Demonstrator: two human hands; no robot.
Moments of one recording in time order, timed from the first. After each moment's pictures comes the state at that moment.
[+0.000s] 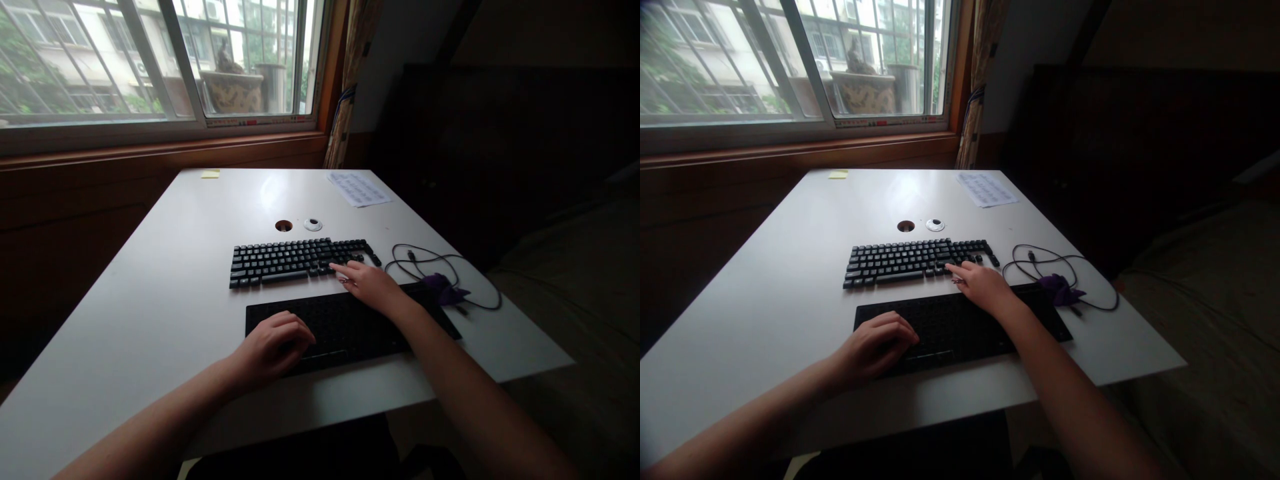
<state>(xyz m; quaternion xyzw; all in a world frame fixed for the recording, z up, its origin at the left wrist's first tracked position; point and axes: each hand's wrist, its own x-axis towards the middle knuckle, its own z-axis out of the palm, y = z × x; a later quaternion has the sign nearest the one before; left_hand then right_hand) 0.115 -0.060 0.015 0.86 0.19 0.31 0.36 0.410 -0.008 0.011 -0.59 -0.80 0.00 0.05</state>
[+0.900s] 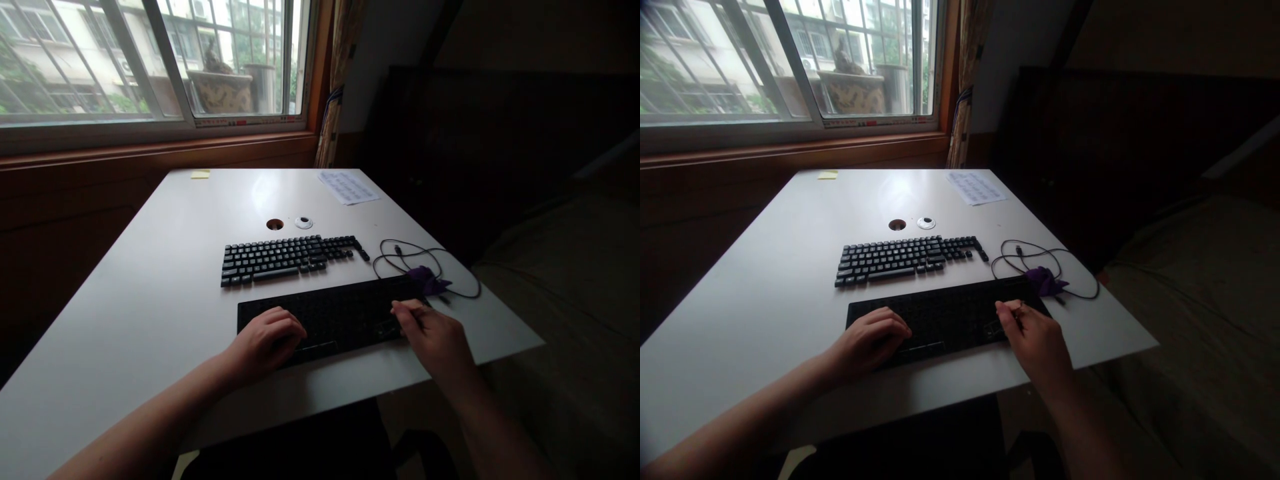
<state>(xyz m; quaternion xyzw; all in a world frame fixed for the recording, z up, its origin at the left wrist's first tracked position) 0.118 -0.060 0.005 0.88 0.18 0.31 0.30 0.436 -0.151 0.031 -0.70 -0.64 0.00 0.31</state>
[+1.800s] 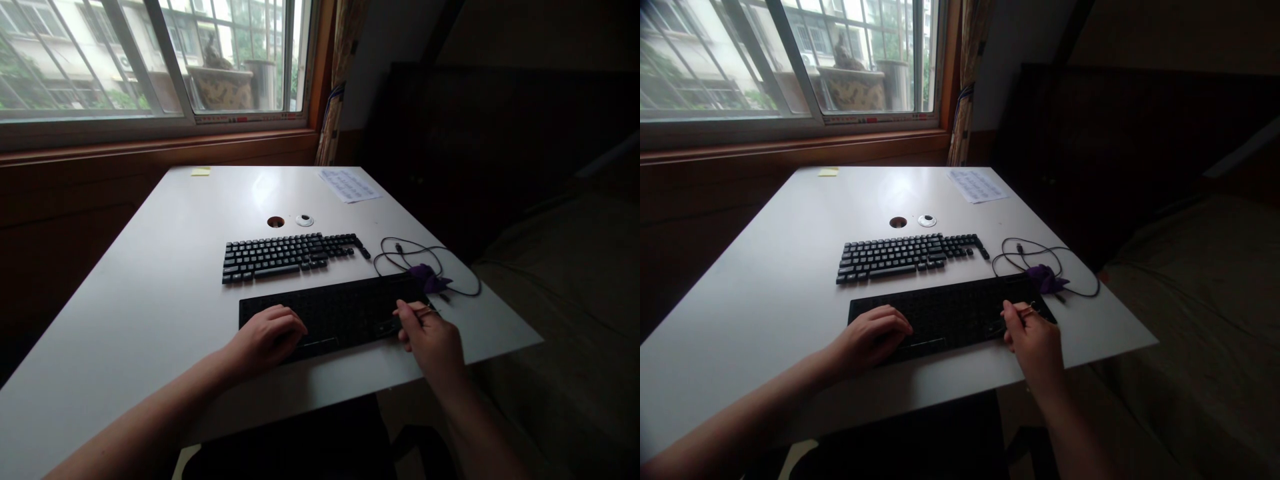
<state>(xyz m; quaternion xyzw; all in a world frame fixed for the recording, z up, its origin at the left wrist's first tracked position) 0.117 -0.060 0.005 0.89 0.19 0.29 0.30 0.428 -0.155 0.015 -0.77 -0.50 0.11 0.38</state>
